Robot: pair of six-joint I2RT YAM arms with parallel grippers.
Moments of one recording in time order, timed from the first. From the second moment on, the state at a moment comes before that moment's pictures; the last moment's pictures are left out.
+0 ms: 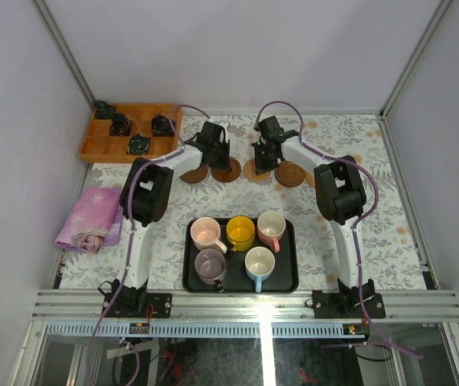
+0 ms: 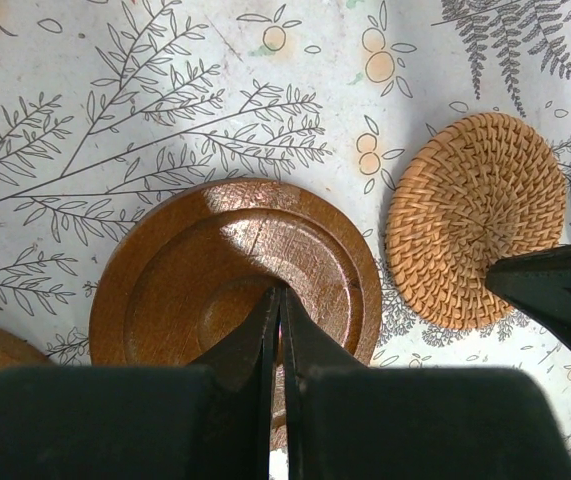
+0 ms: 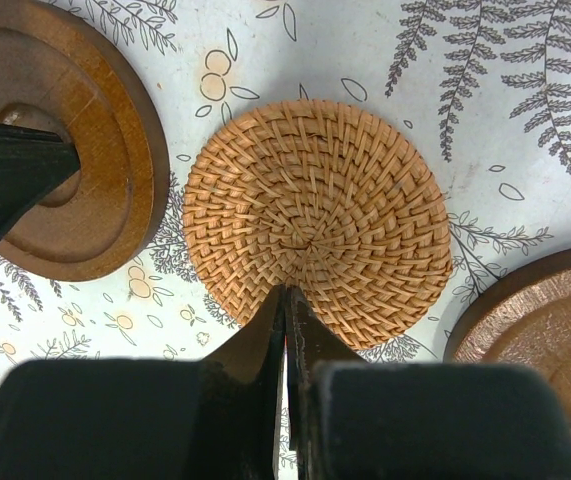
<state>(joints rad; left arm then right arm) -0.38 2.25 1.64 -0.24 0.20 -0.32 0.44 2.27 1.79 -0.58 -0.12 0.28</state>
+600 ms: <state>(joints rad) -0.39 2.19 1.66 -0.38 0.17 -0.30 0.44 2.15 1.85 -0.64 -0.08 0.23</state>
